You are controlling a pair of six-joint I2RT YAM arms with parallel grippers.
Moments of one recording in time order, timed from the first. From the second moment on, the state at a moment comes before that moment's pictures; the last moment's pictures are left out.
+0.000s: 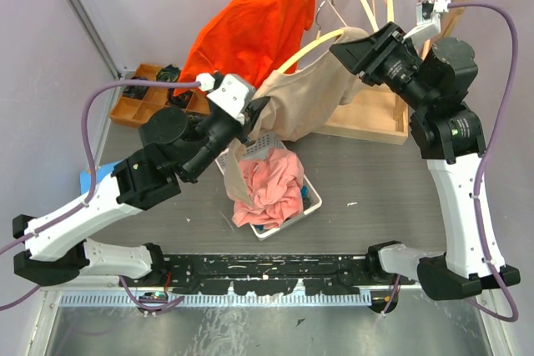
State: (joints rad) left arm -1.18 1.19 1.53 -0.17 -0.46 0.23; right arm 0.22 1.20 1.76 -0.50 -0.34 0.76
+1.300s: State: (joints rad) left arm -1.22 1.28 1.59 -0.09 -0.60 0.30; right arm 0.34 1.27 1.79 -0.38 -0.43 0.73
